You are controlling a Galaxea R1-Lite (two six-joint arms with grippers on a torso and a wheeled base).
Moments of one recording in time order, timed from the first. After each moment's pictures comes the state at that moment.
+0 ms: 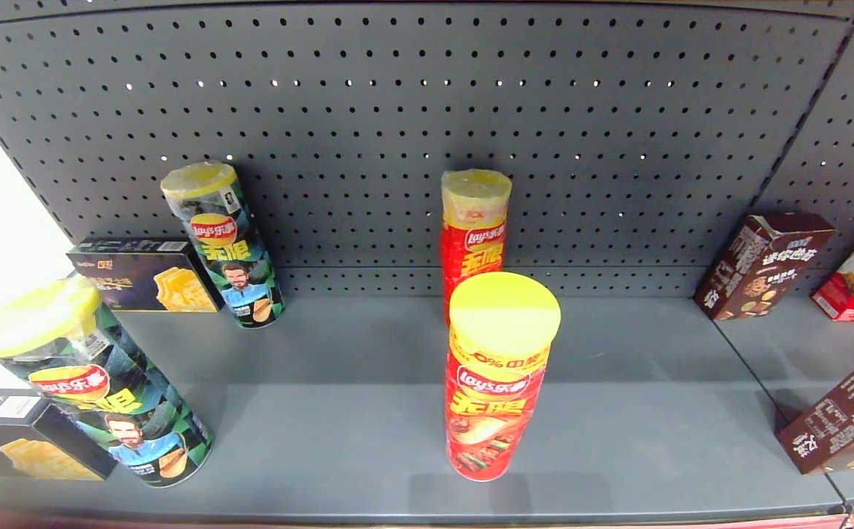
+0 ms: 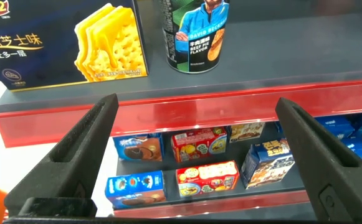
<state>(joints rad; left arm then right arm) 0.00 0.00 0.00 0.00 -0.09 0.03 -0.02 0.01 0.00 -0.04 0.14 0.02</state>
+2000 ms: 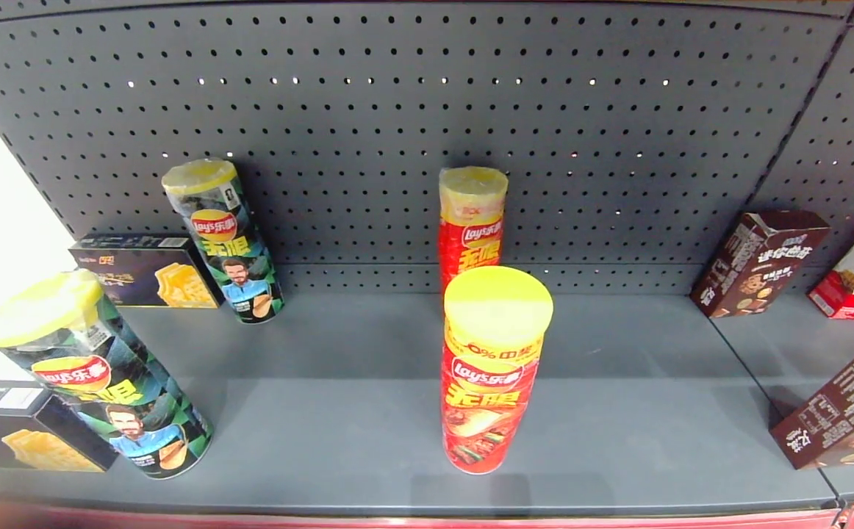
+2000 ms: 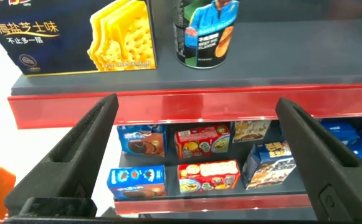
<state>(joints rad) 0.00 0.00 0.00 0.00 -0.04 0.01 -0.02 0.01 0.00 0.00 0.00 -0.01</state>
